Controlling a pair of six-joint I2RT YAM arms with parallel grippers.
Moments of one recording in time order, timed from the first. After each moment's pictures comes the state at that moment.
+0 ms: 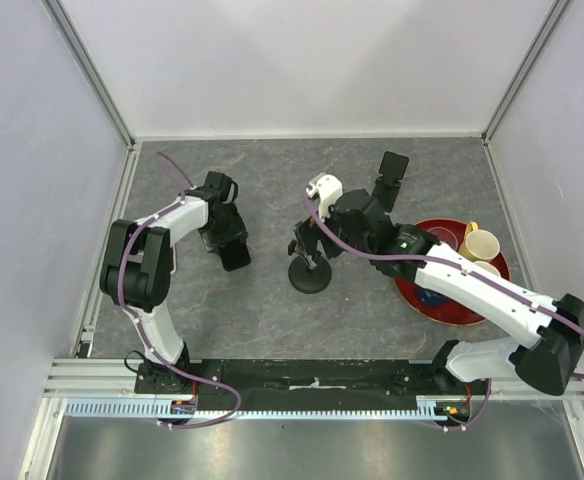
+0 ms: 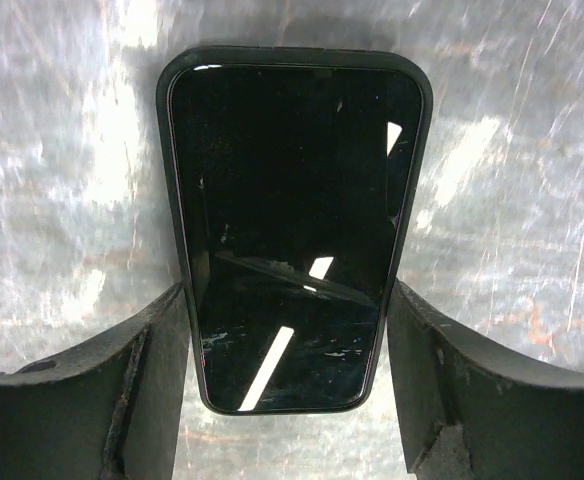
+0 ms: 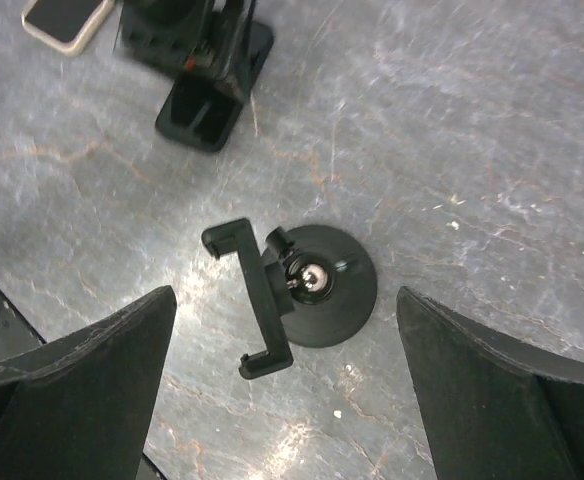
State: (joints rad) left arm -0.24 1.85 1.21 -0.61 -0.08 -0.62; right arm 0.87 1.31 1.15 -0.40 0.04 0.11
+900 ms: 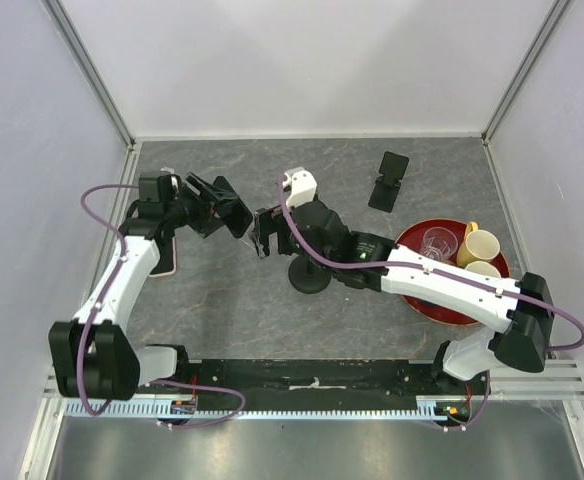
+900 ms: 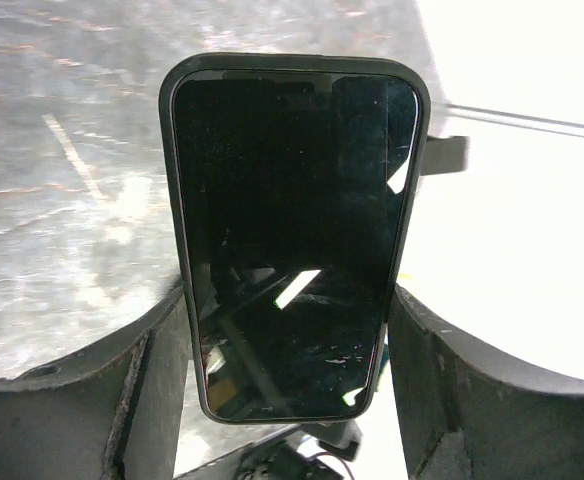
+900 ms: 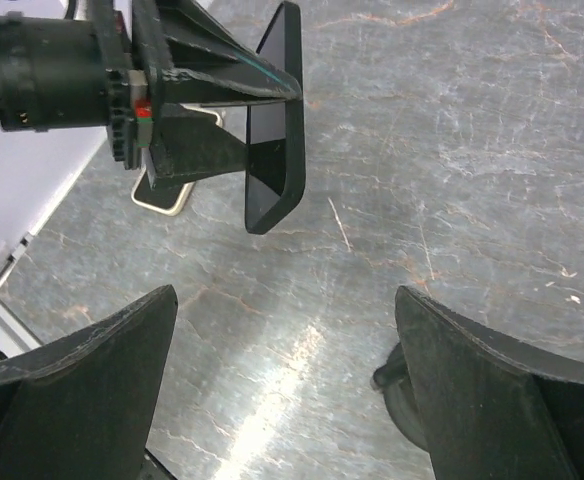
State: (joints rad) left arm -0.06 1.28 0.96 -0.36 0.40 -1.02; right arm 1.07 1.46 1.32 -0.21 0.38 0.41
